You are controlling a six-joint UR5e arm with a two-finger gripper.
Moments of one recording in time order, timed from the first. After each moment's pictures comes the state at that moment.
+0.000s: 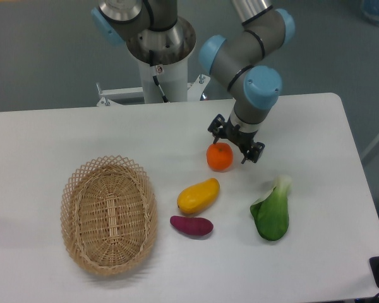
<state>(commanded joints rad) 2.64 -1.82 -2.00 -1.01 1.50 1.30</state>
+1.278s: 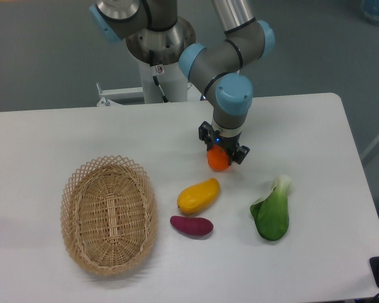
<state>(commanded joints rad) 2.60 -1.83 -2.05 -0.85 1.58 1.27</state>
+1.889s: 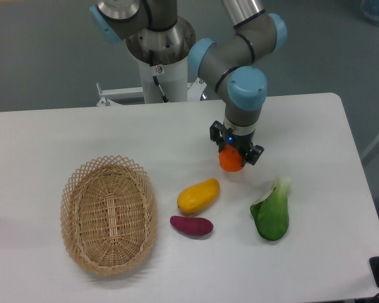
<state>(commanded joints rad) 2.64 -1.82 -1.90 -1.02 1.58 1.28</state>
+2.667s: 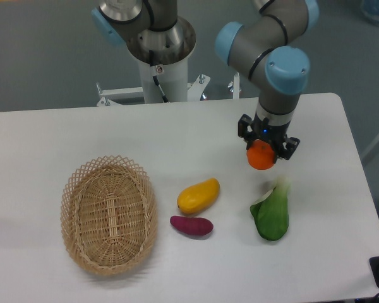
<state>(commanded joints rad) 2.71 -1.84 -1.72 -1.07 1.54 1.28</state>
